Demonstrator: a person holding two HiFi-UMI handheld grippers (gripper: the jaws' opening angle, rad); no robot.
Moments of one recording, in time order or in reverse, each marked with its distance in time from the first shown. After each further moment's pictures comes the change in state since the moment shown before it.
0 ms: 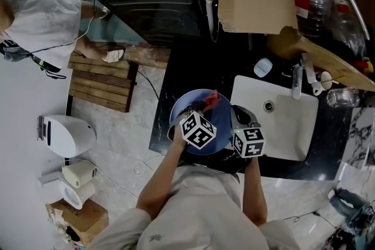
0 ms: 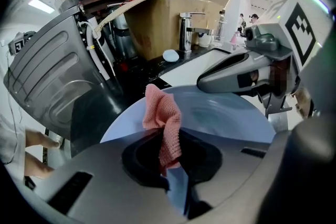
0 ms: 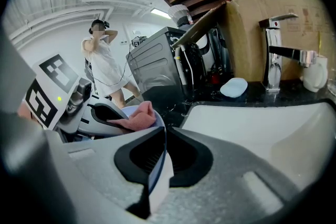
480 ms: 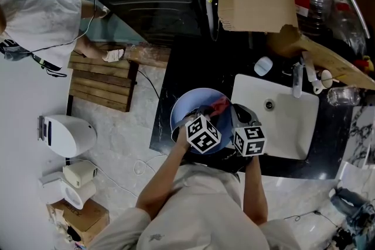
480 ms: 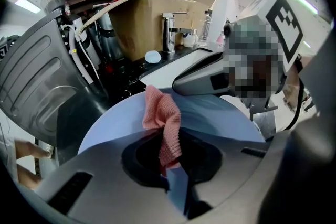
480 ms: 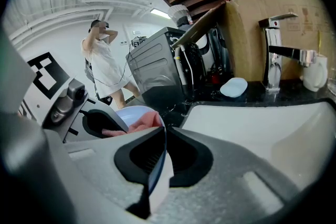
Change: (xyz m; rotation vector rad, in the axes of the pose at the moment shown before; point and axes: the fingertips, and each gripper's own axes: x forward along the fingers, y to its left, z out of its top) left arm 0.000 -0.038 0.005 0.076 -0.001 -0.110; right arm 0.000 0.000 0.000 0.002 -0.003 0.002
